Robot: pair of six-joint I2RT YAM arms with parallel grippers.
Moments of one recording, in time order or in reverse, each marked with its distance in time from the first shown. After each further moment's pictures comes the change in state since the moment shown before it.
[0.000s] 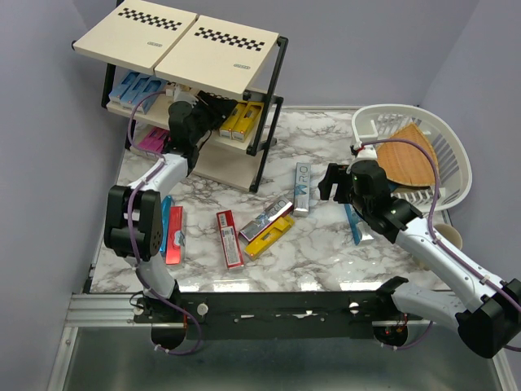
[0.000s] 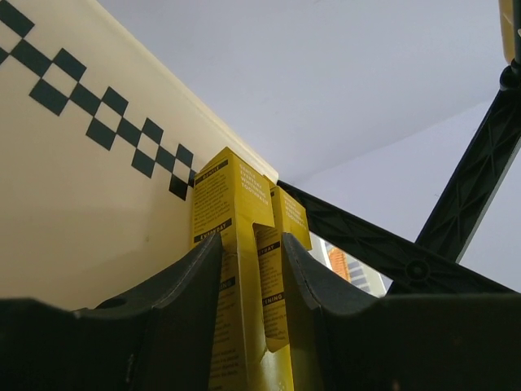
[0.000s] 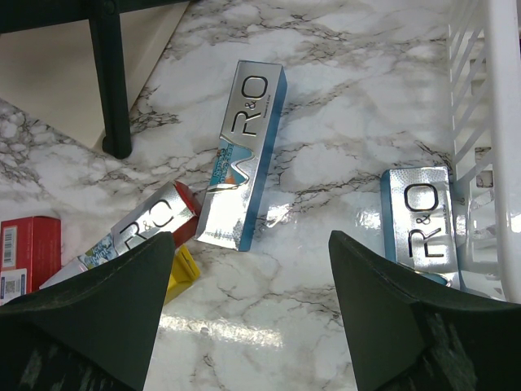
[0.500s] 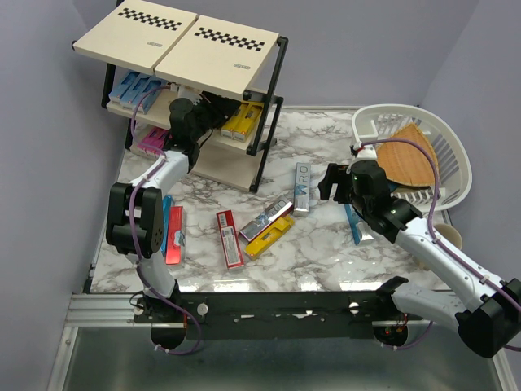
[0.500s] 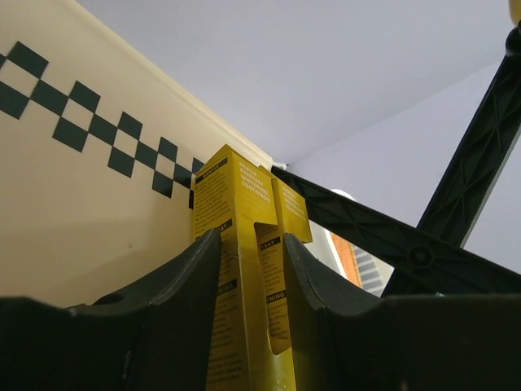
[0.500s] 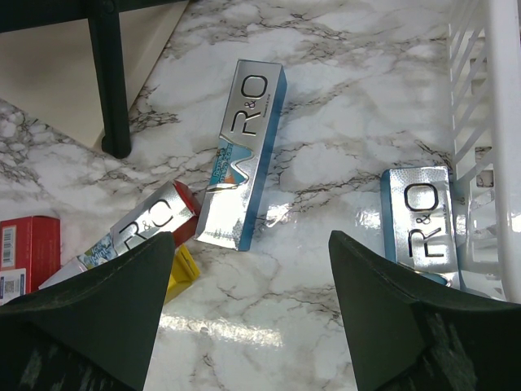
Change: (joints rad) left arm 0.000 0.035 0.049 -0.021 0.074 0.047; right arm 0.000 0.001 0.000 0.000 0.000 0.000
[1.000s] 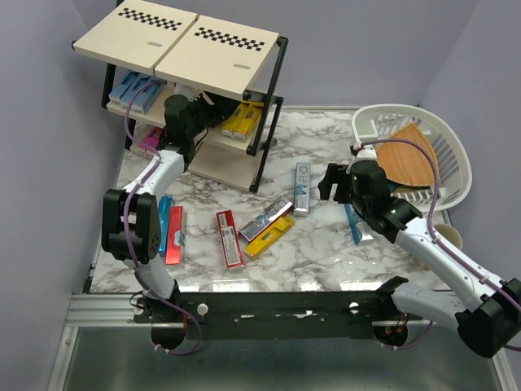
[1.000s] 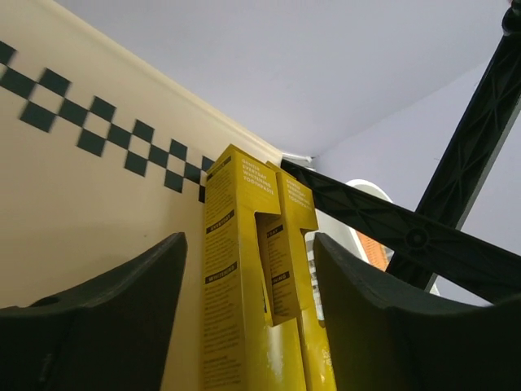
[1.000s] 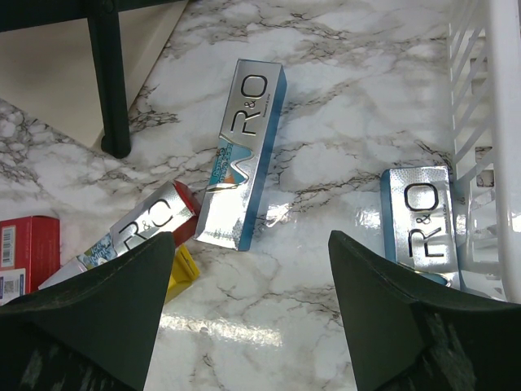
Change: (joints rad) left arm 0.015 -0.045 0.016 -0.093 0.019 0.112; right arm 0.000 0.002 0.000 0.000 0.000 0.000
